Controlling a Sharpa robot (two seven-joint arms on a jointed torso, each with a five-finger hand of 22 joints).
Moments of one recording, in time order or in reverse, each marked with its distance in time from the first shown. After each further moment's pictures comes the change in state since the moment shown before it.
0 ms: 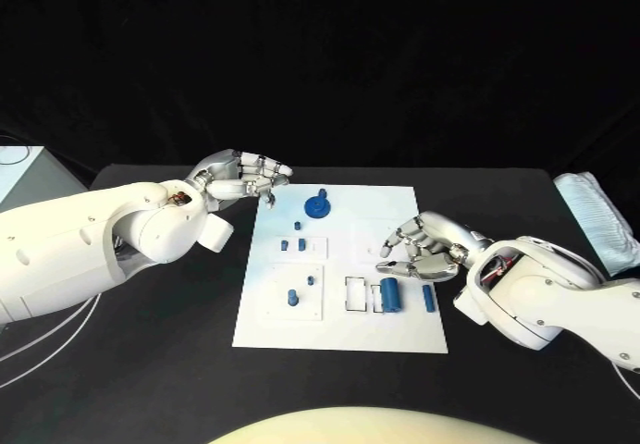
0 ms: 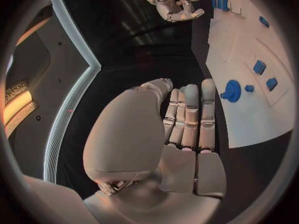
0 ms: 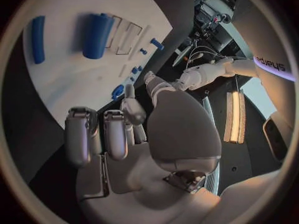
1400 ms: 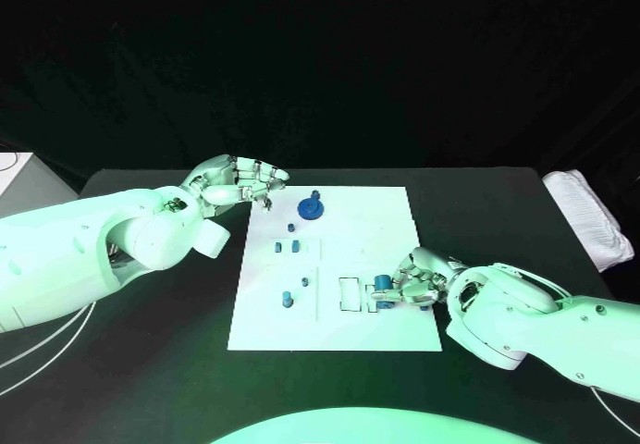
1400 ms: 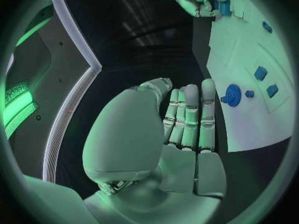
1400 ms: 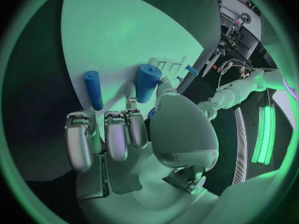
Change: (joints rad) left arm -0.010 0.002 -0.001 0.007 0.002 -0.001 0.004; left_hand -0.008 -0.008 0.000 0.000 0.000 -0.004 -0.004 0.000 0.001 0.000 0.000 0.000 0.000 0.000 0.000 0.000 0.002 0.000 0.000 0.000 0.000 0.000; right arm -0.094 0.083 -0.017 -0.055 -0.128 0.029 -0.368; right_hand -0.084 0.111 -0.343 0.051 0.000 0.000 -0.006 0.055 0.226 0.079 -0.001 0.262 0.149 0.000 0.000 0.057 0.000 -0.030 0.000 0.000 0.113 -0.001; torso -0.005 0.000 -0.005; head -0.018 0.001
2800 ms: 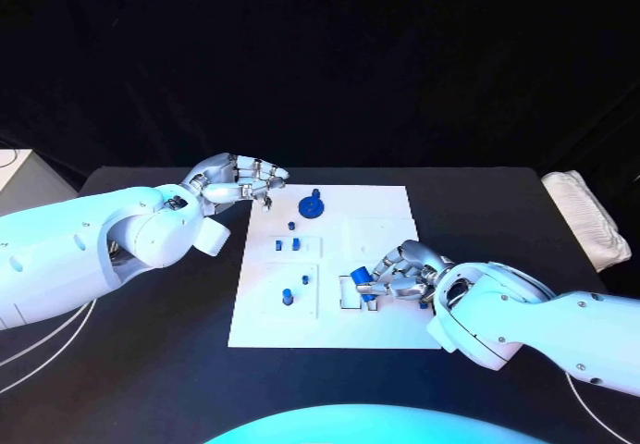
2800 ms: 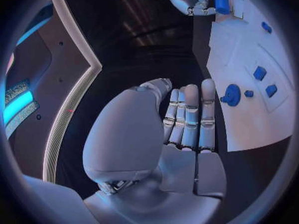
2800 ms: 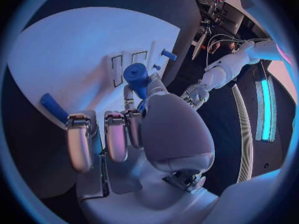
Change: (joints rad) left arm -0.001 0.005 -0.003 -0.007 0.001 0.004 -0.004; left_hand -0.005 0.005 0.000 0.000 0.000 0.000 0.000 0.004 0.001 0.000 0.000 0.000 0.000 0.000 0.000 0.000 0.003 0.000 -0.004 0.004 0.000 0.000; right arm 0.033 0.024 -0.003 0.078 0.225 -0.127 0.024; right_hand 0.169 0.069 0.052 -0.015 -0.002 0.014 -0.011 -0.006 -0.212 0.007 -0.007 -0.003 0.000 0.000 -0.007 0.010 0.000 0.000 0.000 -0.007 0.014 0.001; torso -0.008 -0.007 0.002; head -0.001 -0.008
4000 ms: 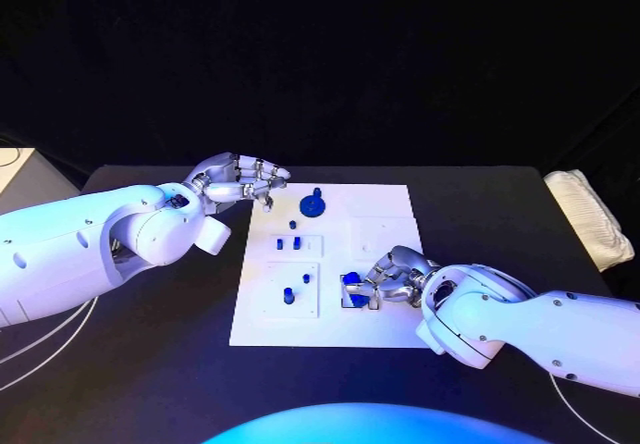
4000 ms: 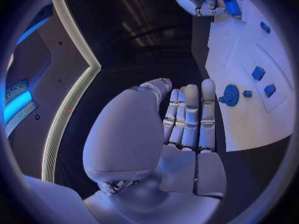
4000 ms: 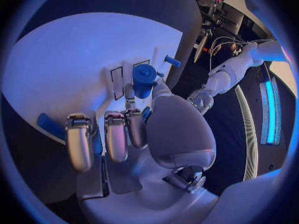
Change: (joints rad) left arm 0.000 -0.001 -0.002 -0.005 0.000 0.007 -0.009; left_hand 0.000 0.000 0.000 0.000 0.000 -0.003 0.003 0.000 0.001 -0.004 0.004 -0.004 0.000 -0.004 0.004 0.000 0.002 0.000 0.000 0.000 0.000 0.000; right arm -0.018 0.068 -0.002 -0.049 0.003 0.023 -0.041; right_hand -0.171 -0.037 -0.011 0.022 0.009 0.020 -0.008 0.022 0.011 0.000 0.000 -0.025 0.000 0.000 0.000 0.000 0.000 0.000 0.000 0.000 0.000 0.000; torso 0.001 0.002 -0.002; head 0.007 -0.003
